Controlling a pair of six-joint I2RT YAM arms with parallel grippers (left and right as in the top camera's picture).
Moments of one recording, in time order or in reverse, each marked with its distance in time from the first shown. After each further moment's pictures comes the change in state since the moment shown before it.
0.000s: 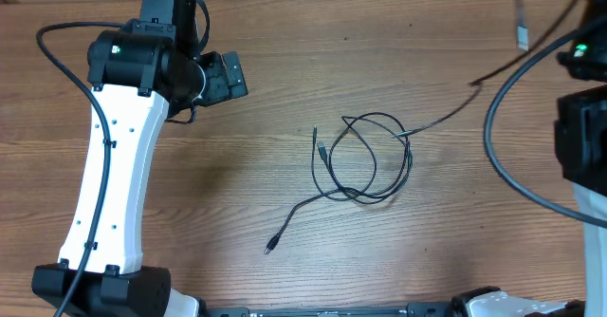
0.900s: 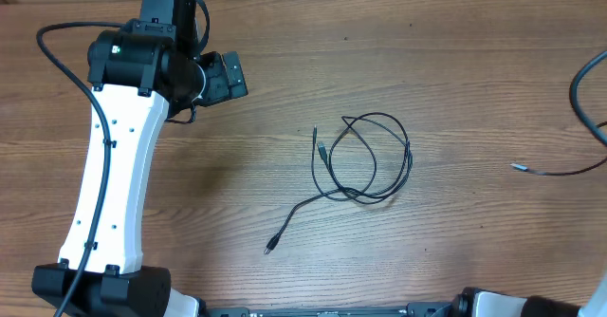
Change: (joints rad) left arm 0.000 0.000 0.000 0.000 0.000 0.000; right arm -0.490 0.037 0.001 -0.311 0.066 -0.072
